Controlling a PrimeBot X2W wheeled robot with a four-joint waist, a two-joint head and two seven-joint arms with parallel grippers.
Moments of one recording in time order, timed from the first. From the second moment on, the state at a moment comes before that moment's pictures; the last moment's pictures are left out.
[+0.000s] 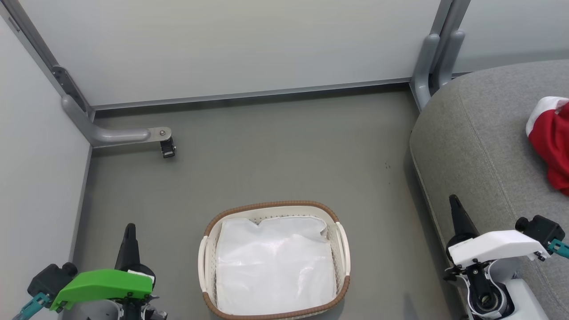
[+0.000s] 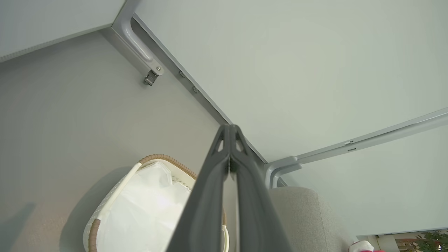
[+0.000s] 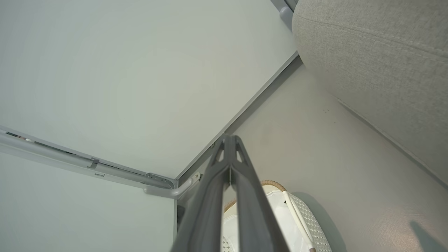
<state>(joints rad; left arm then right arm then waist) -0.07 0.05 0.03 0.30 -1.02 -0.09 -0.05 -0.17 -0.04 -0.04 0.35 0.95 0.13 -0.05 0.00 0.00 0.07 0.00</state>
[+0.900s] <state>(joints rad) -0.08 0.05 0.07 0.28 -1.28 -0.11 0.02 -0.15 -0.05 -0.07 0.30 1.24 0.13 0.02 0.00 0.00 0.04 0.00</state>
